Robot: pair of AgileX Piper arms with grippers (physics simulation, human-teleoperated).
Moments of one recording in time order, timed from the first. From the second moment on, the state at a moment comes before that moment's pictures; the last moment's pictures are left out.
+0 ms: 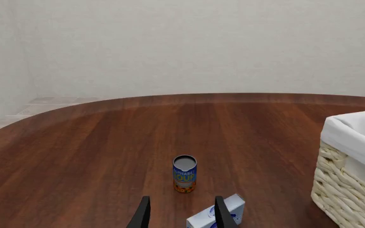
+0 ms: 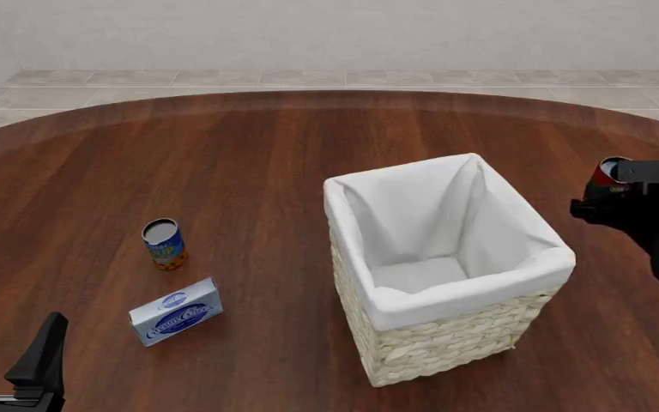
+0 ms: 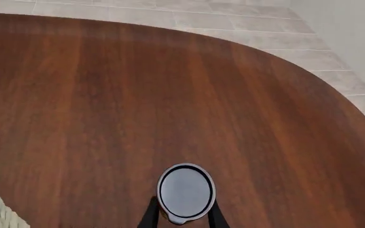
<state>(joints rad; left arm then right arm) 0.00 0.01 0.00 0.00 0.00 -0.27 1.53 -0.76 -0.32 -0.18</state>
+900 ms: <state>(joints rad) 0.00 0.01 0.00 0.00 0.00 -0.12 1.19 -0.86 0.03 -0.24</state>
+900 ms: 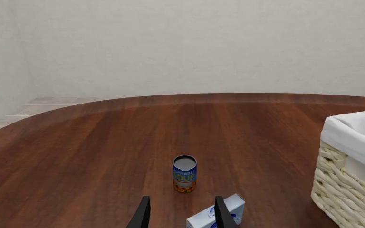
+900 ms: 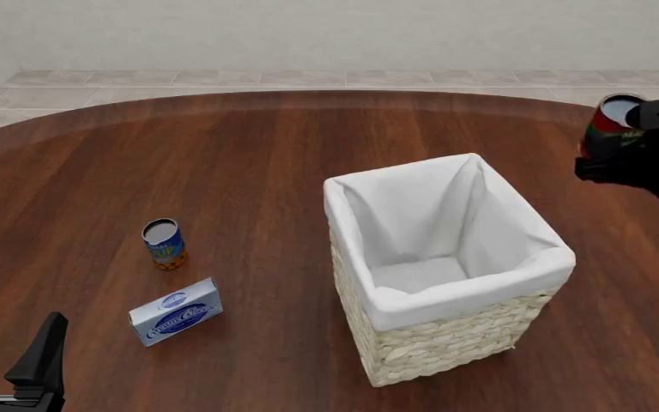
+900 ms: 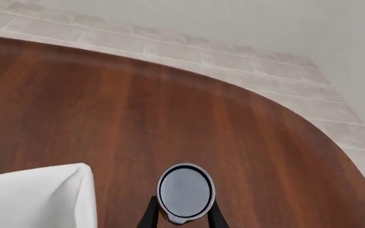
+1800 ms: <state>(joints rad) 0.00 0.01 0.00 0.00 0.00 0.22 1.10 -0.98 0.27 -0.09</state>
